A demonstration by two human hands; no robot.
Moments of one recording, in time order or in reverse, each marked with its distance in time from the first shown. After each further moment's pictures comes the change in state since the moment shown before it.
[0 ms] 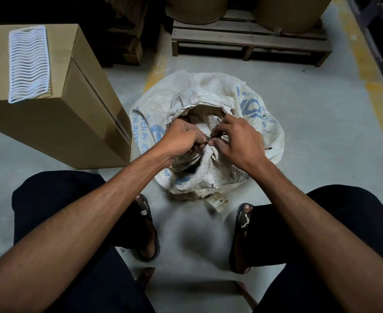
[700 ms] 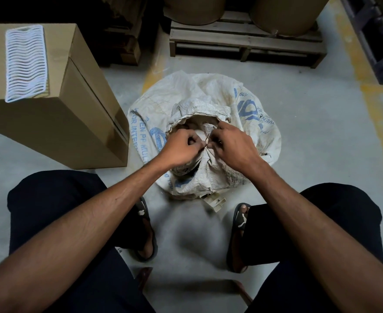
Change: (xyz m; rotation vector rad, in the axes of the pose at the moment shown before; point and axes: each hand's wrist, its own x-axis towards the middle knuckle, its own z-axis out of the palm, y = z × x) left_hand 0.016 -0.036 0.009 0.371 0.072 0.191; right_hand 0.001 0.003 0.012 -0.033 -0.102 -0.068
